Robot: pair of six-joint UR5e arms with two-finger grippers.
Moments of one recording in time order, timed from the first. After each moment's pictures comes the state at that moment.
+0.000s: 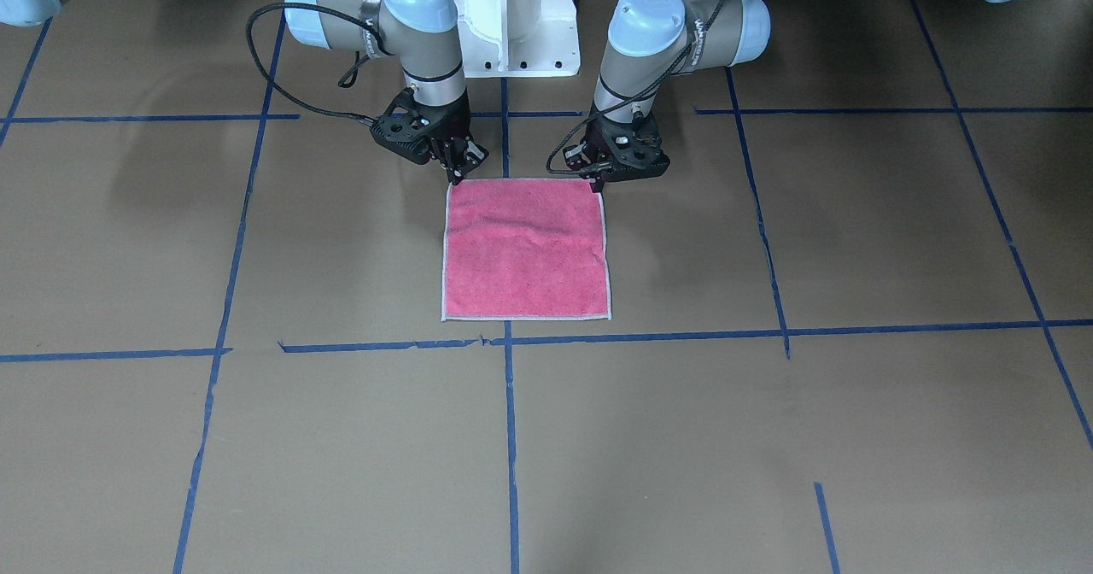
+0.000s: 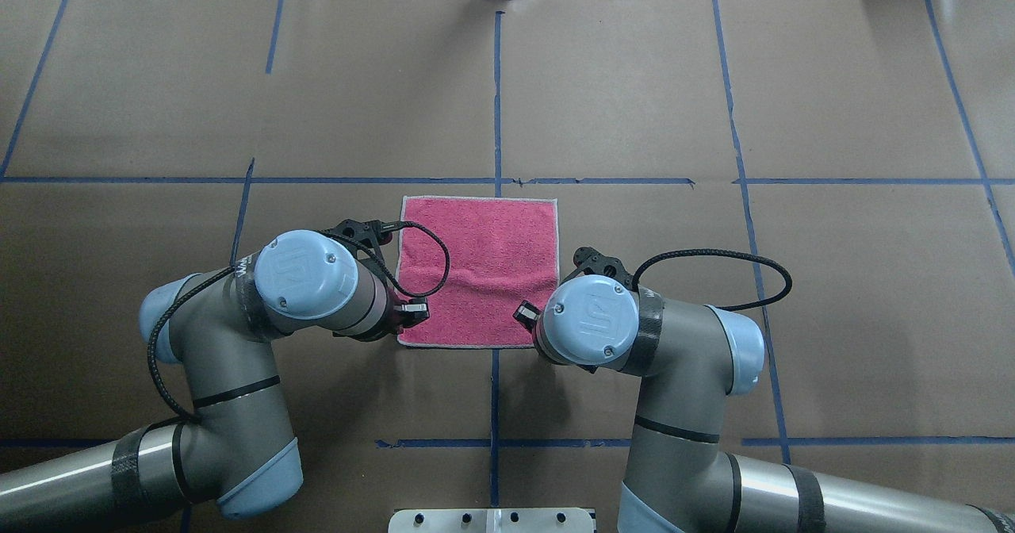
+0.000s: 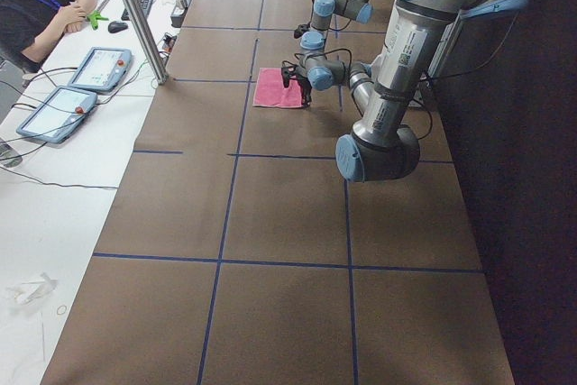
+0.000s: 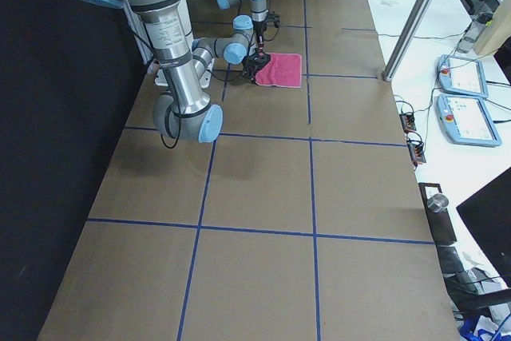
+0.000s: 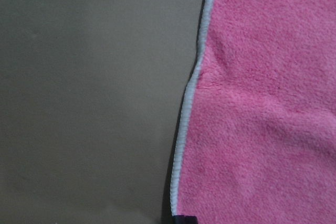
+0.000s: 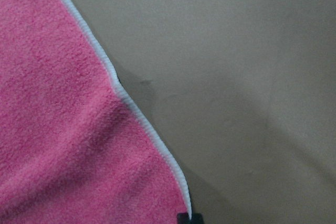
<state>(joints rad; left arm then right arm) -0.41 -2.06 -1.75 -1.77 -1.80 -1.48 0.32 -1.01 1.73 -1.48 1.66 1.98</state>
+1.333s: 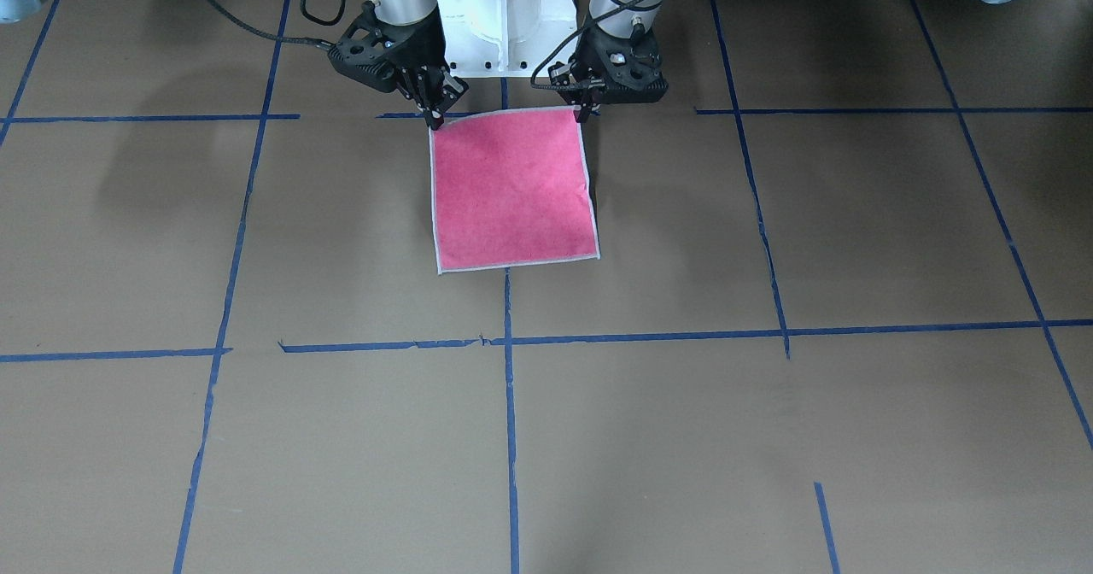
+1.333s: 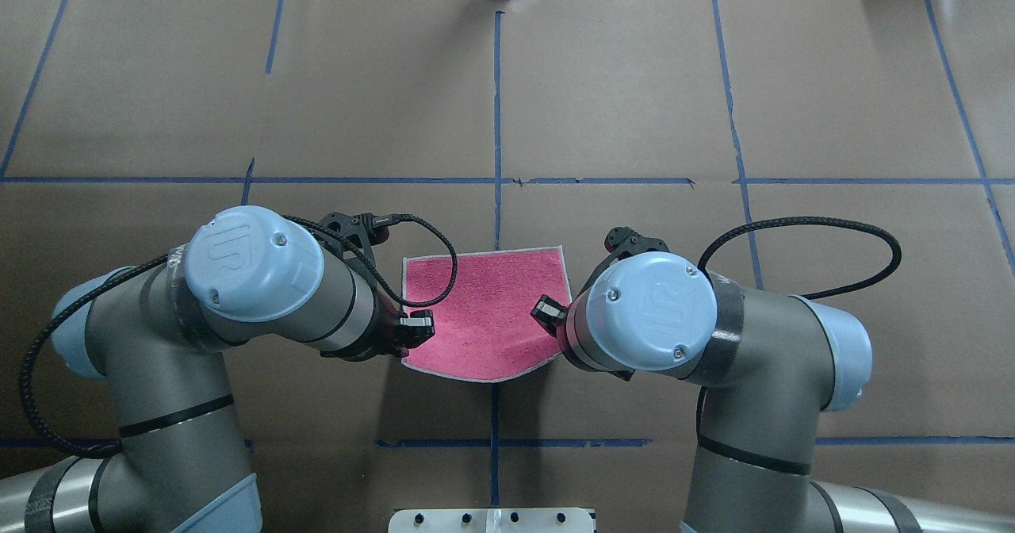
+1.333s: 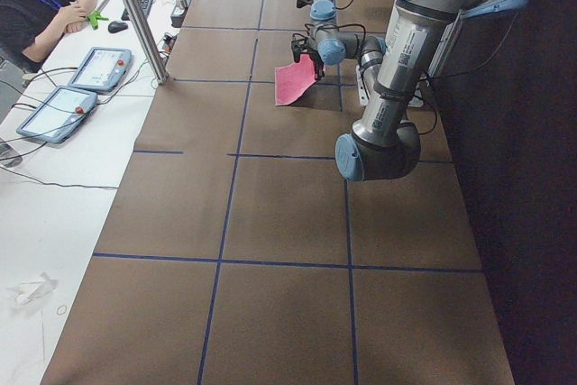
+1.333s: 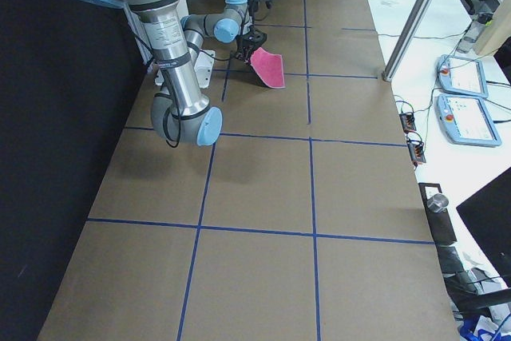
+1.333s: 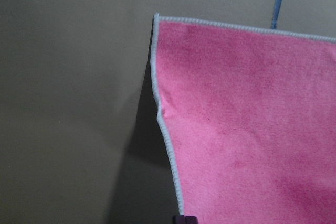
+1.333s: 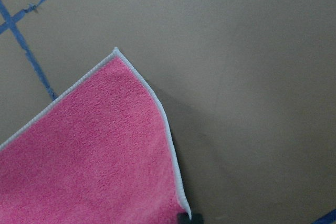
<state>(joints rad) -0.42 -2.07 -2.01 -1.55 -1.90 -1.48 0.33 -1.04 2.03 -1.75 1.69 1.95</state>
